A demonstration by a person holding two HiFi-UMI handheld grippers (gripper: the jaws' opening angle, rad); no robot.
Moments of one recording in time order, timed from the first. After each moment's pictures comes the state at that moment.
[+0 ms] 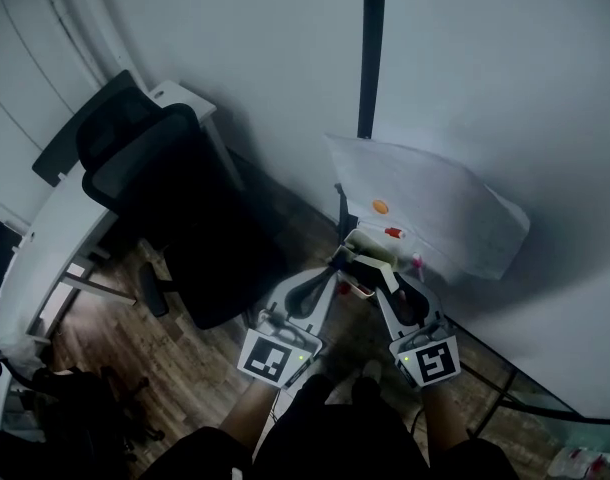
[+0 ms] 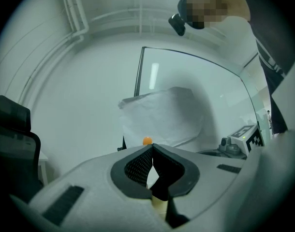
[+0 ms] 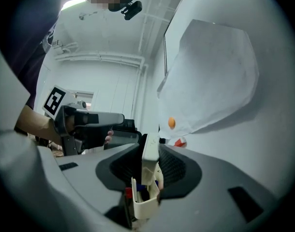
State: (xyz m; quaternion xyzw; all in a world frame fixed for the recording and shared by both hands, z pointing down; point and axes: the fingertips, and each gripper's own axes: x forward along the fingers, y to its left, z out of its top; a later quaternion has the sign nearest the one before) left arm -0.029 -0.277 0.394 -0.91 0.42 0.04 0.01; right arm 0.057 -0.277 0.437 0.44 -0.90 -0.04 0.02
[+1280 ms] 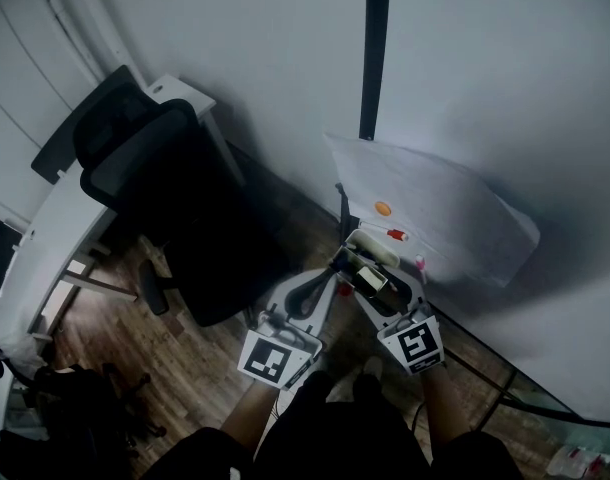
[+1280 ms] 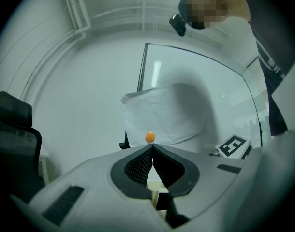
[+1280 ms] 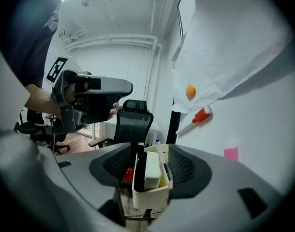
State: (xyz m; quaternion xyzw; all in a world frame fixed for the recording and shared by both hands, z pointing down) left arm -0.030 -0.287 0.404 -0.90 0.43 0.04 0.00; right arm 0.026 -0.301 0.504 0.37 -0.92 -0.01 0.14
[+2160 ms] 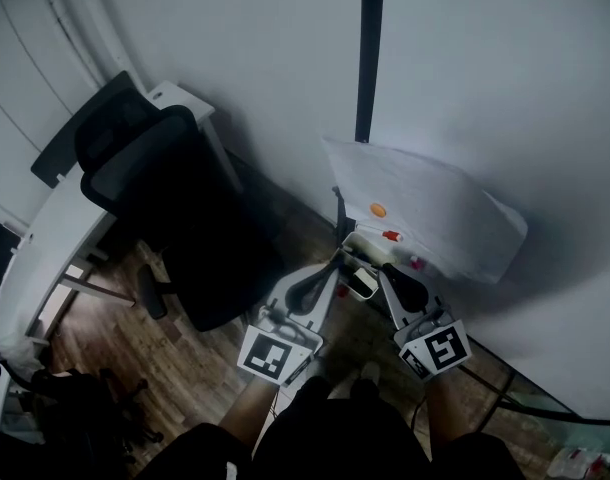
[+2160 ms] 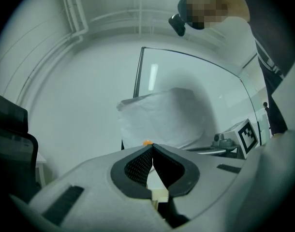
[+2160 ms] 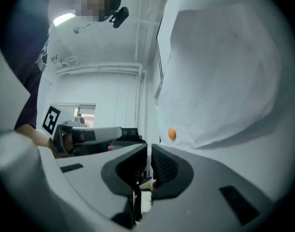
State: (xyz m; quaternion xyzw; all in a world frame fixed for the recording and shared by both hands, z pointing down) left arm -0.023 -0.287 0.386 -0.91 0.41 0.05 0.02; right arm 0.052 -0.296 0.406 0.41 -0.91 -0.01 -0.04
